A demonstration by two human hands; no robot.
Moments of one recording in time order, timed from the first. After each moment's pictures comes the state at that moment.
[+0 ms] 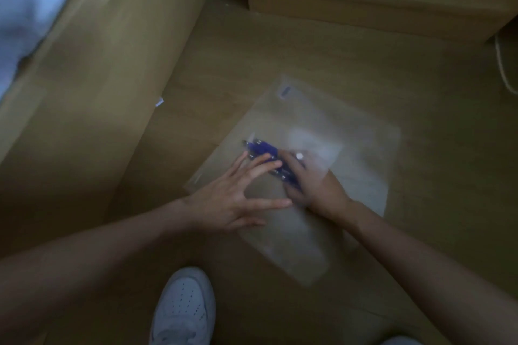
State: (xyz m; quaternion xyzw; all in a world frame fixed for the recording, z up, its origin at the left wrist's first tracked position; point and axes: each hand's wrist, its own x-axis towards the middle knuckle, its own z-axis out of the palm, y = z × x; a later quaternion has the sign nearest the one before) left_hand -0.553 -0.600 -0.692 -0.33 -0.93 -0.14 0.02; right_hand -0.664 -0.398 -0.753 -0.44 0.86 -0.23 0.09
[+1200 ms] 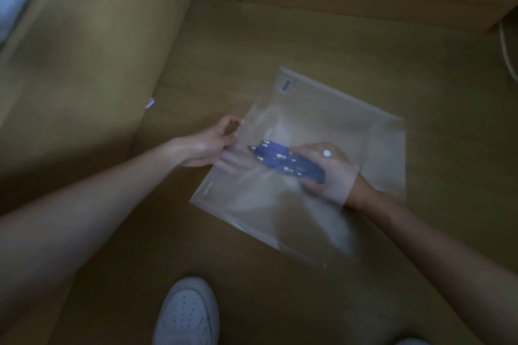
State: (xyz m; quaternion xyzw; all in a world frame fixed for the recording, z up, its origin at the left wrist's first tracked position) left_hand -0.638 -0.648 -0.694 0.27 -0.62 -0.67 -0.31; right_hand -0.686 -0.384 -0.725 -0.44 0.83 -0.32 0.06
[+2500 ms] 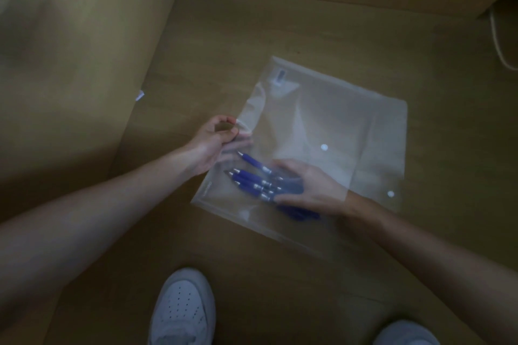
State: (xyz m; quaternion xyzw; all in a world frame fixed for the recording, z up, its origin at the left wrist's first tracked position) left_hand -0.628 -0.617 -0.703 0.37 -0.55 -0.74 -0.14; right_hand -0.652 -0.386 -0.721 -0.33 0.77 -0.41 0.36
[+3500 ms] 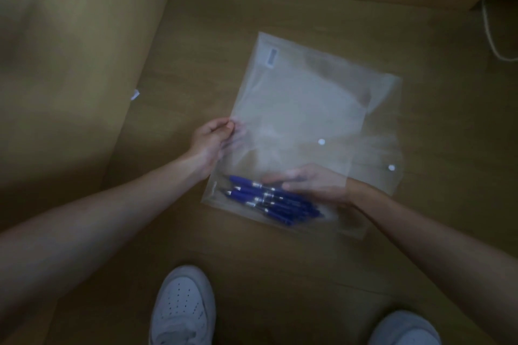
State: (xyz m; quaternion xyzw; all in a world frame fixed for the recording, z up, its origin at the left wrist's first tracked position) left_hand -0.624 -0.599 -0.708 0.40 -0.52 -0.76 -0.03; right_hand -0.663 -0.377 -0.725 -0.24 0.69 -0.42 0.54
